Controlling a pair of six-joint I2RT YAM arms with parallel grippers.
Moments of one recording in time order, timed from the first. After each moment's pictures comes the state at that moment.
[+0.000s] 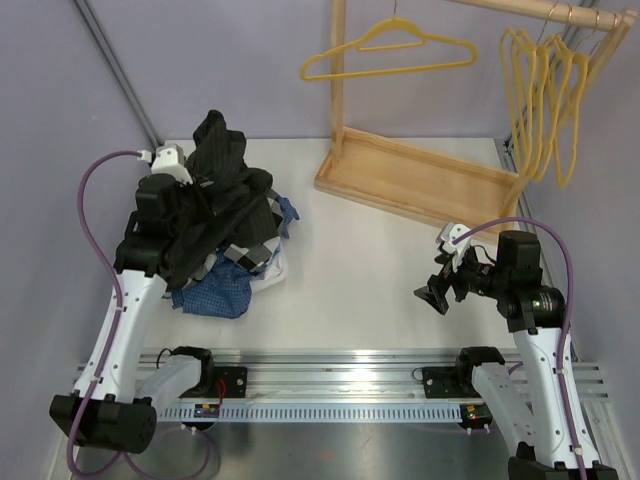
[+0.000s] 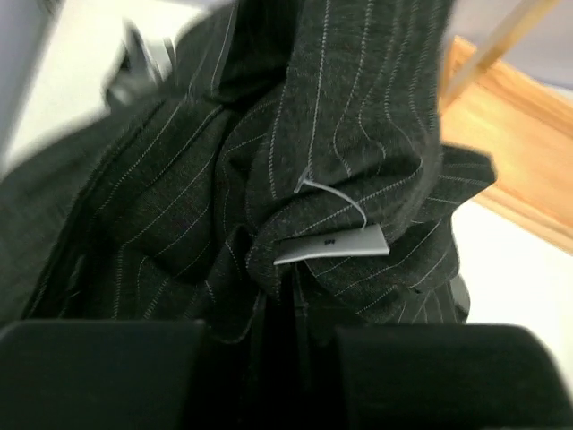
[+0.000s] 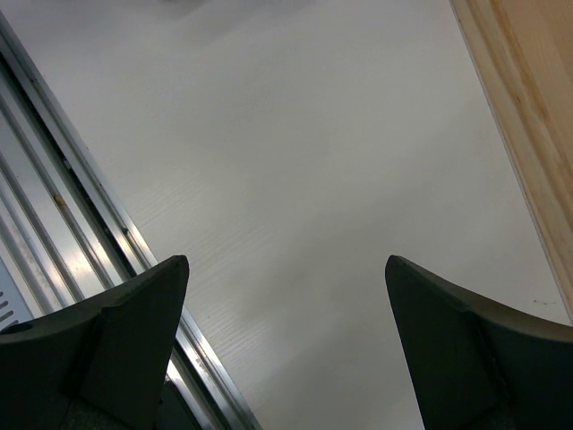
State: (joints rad) left arm -0.12 1.00 1.11 -0.49 -0.07 -0.28; right arm 0.03 0.67 0.87 -0.91 -0.77 -0.60
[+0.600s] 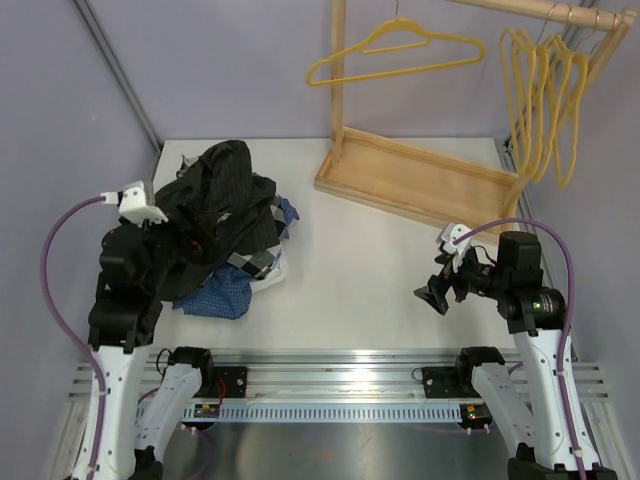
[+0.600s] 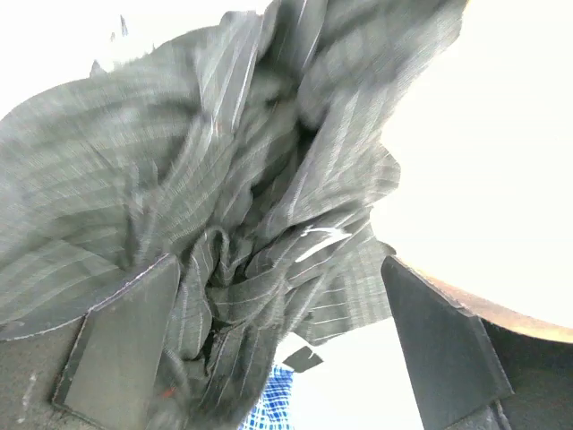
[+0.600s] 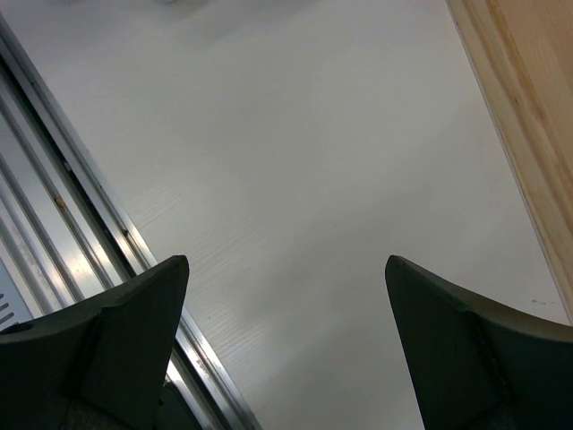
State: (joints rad) left arm -0.08 0.68 0.99 -0.58 0.03 -0.36; right arm 0.03 0.67 0.87 -0.91 -0.77 -0.59
